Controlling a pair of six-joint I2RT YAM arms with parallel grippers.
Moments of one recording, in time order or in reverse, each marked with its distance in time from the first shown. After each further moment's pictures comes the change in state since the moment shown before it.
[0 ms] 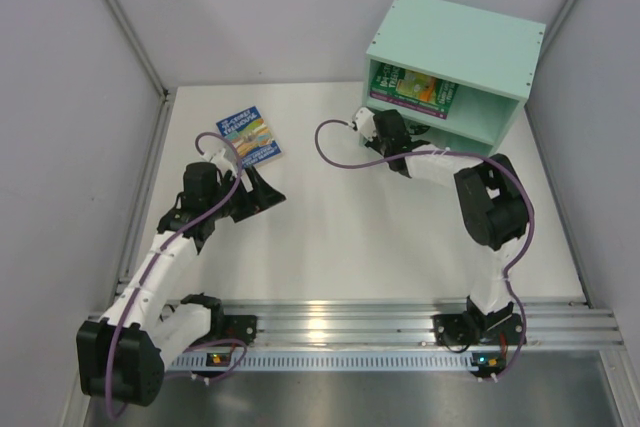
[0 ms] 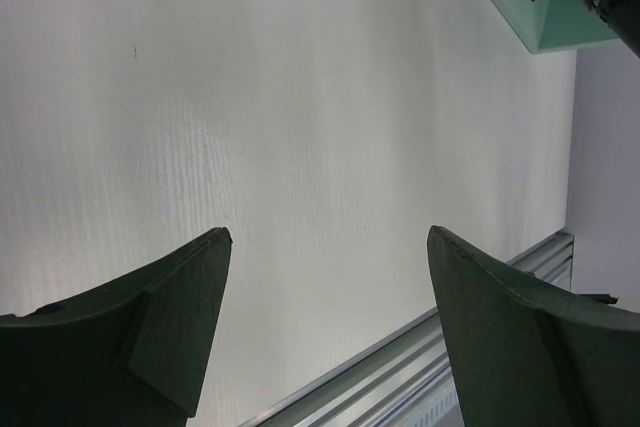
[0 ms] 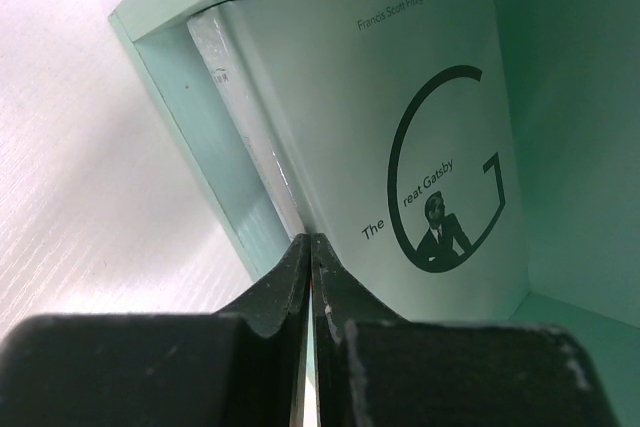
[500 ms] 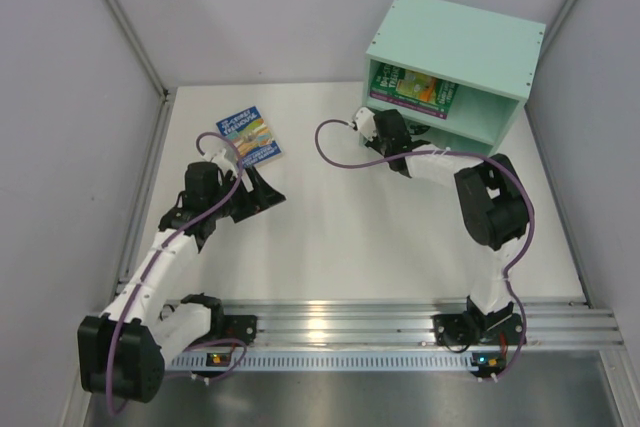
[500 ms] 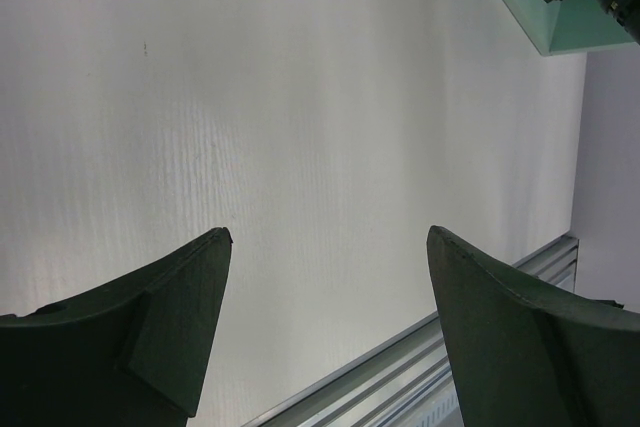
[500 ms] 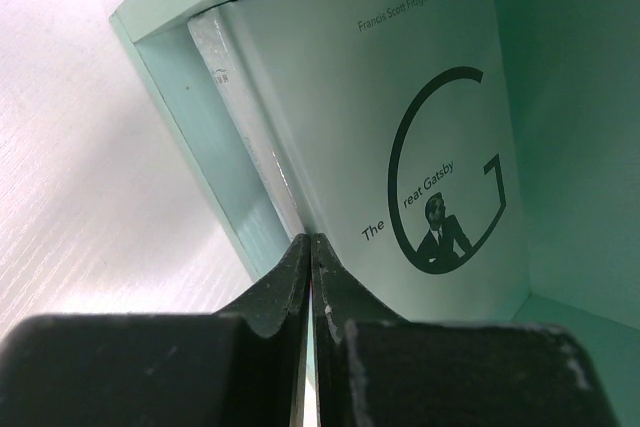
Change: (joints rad) left arm 0.000 0.020 0.000 0.000 -0.011 -0.001; right arm -0.003 0.000 0.000 0.001 -0.007 -0.001
